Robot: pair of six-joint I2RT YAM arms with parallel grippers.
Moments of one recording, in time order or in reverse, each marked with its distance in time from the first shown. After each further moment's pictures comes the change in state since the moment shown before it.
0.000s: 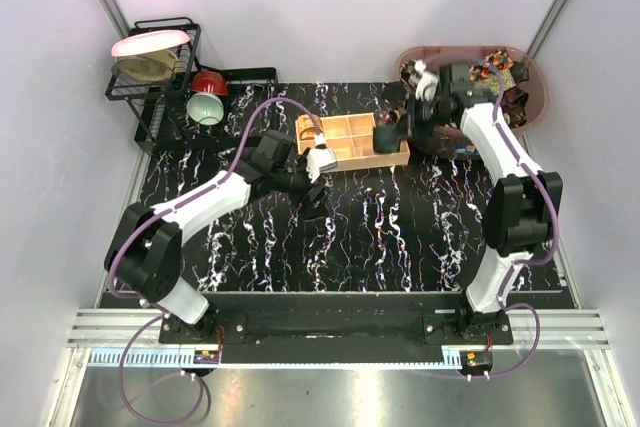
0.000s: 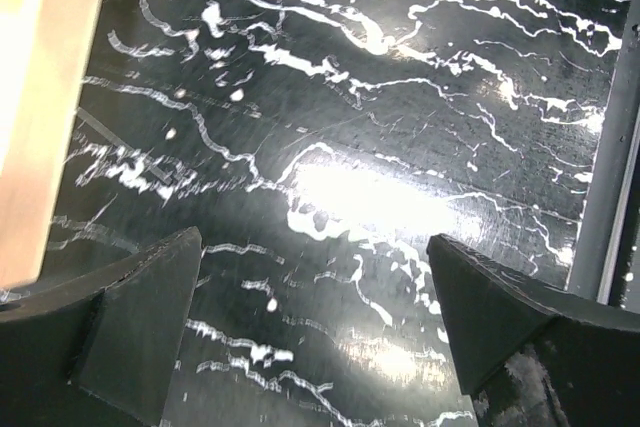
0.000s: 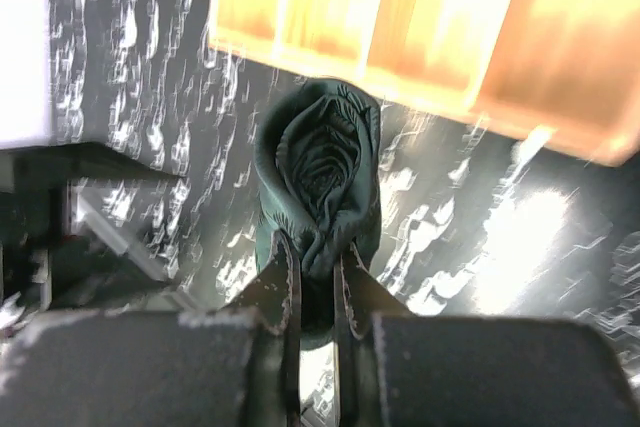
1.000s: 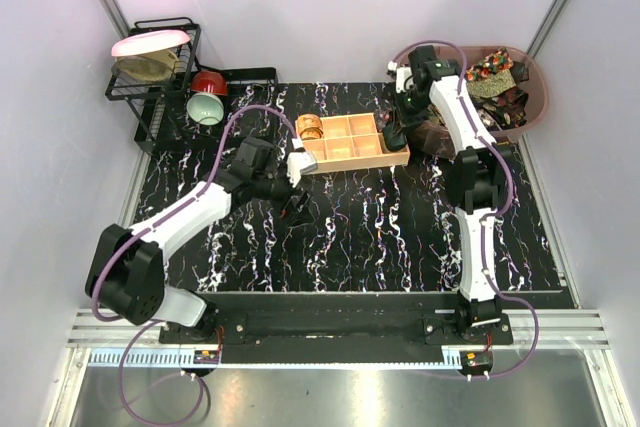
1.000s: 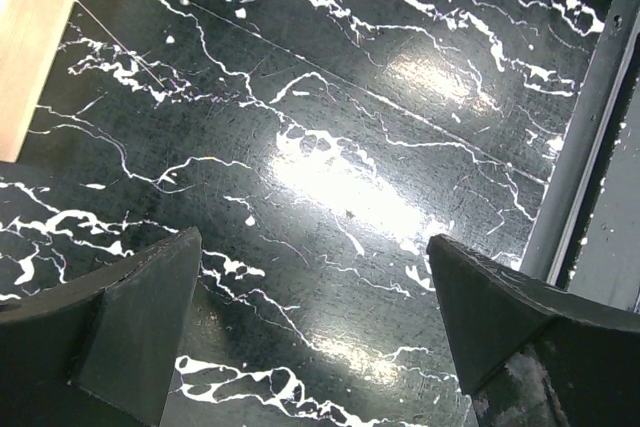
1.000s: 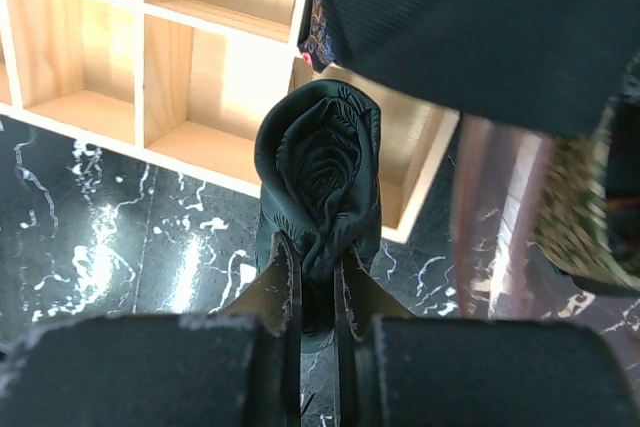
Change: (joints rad) left arm 0.091 -0.150 -0.107 -0.082 0.011 -0.054; right arm 0.055 0.541 0.805 -0.472 0.401 -0.262
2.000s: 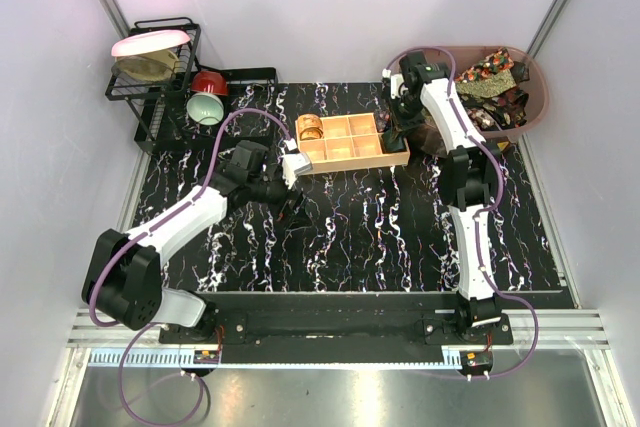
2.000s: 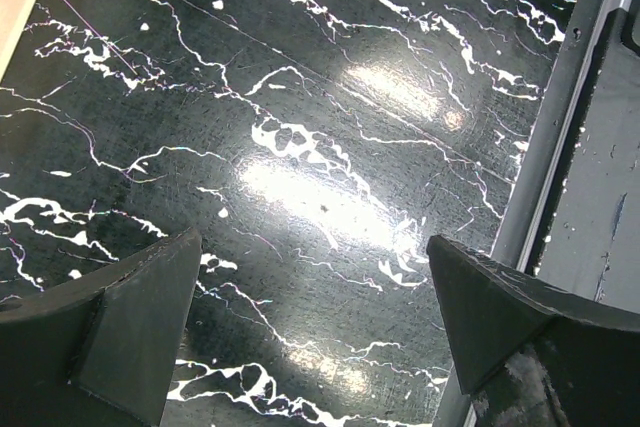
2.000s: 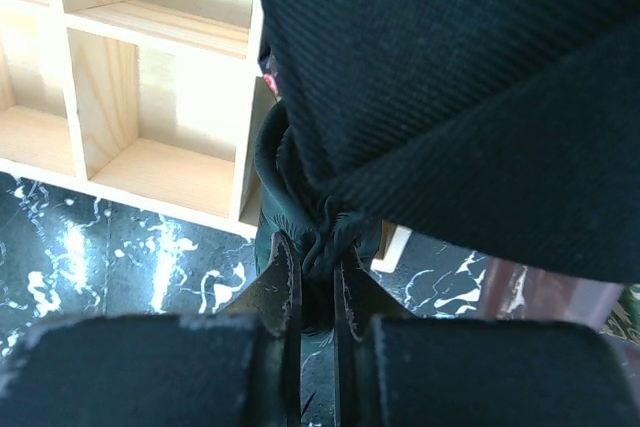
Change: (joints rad) left arm 0.027 -0.037 -0.048 0.018 0.061 -0.052; right arm 0.026 0.101 0.069 -0.031 0.083 0.003
